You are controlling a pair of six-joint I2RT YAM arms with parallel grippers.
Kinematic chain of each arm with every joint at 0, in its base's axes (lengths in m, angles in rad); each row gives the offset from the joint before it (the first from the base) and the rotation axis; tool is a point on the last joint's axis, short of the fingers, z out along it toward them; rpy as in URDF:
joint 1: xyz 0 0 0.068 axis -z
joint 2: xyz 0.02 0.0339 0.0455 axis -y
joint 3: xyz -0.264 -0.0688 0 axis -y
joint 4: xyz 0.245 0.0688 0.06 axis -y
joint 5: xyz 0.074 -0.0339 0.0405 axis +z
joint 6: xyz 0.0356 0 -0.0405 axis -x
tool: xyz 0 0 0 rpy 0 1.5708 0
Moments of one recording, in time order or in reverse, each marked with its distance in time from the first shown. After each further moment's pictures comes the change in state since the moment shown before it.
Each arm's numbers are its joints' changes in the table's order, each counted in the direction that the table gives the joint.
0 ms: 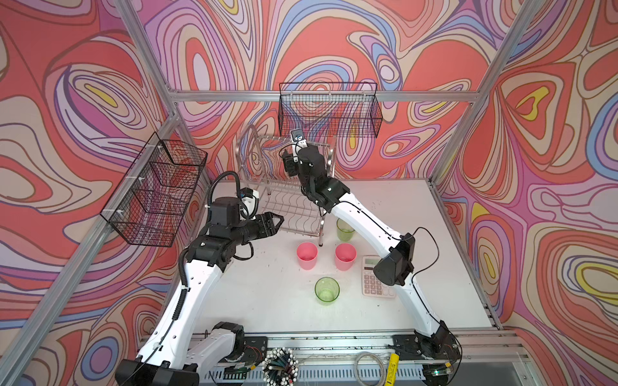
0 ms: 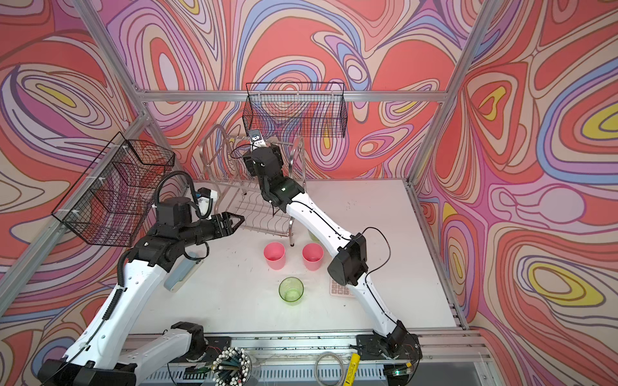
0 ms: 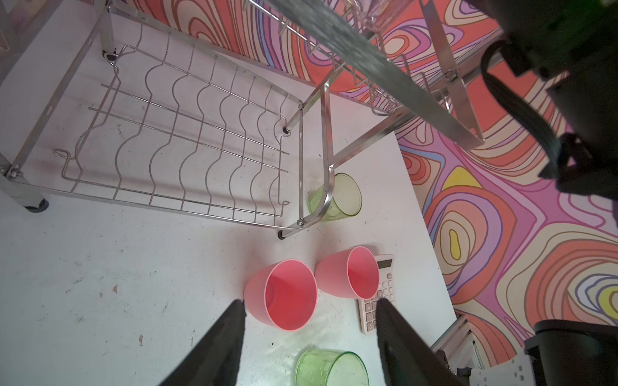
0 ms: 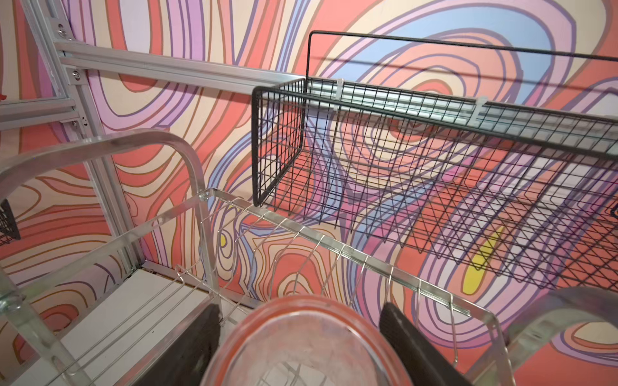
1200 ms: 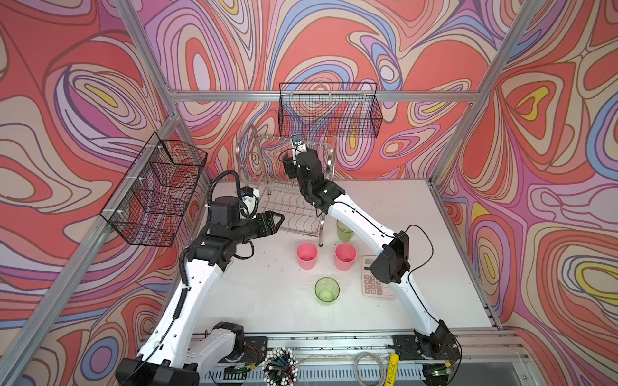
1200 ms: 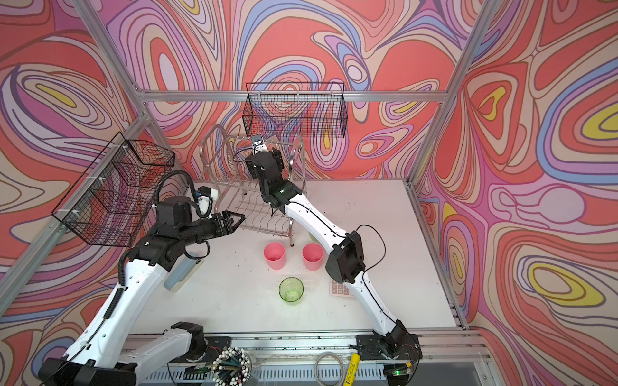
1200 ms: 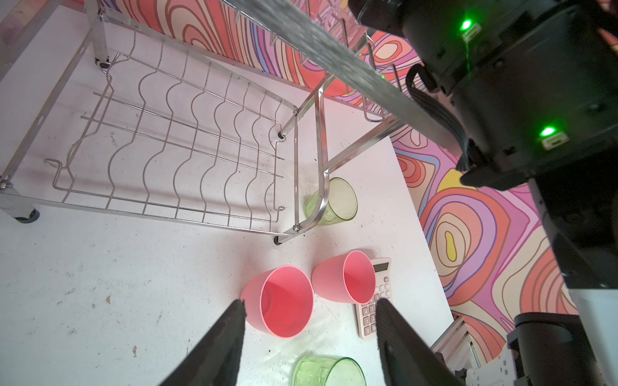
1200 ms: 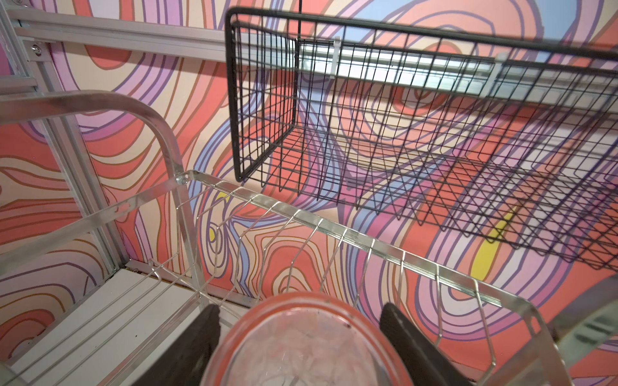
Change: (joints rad) left arm 0.000 -0.005 -0.001 0.025 -0.008 0.004; right arm 0.016 -0.049 -0.031 0.062 -0.014 -0.011
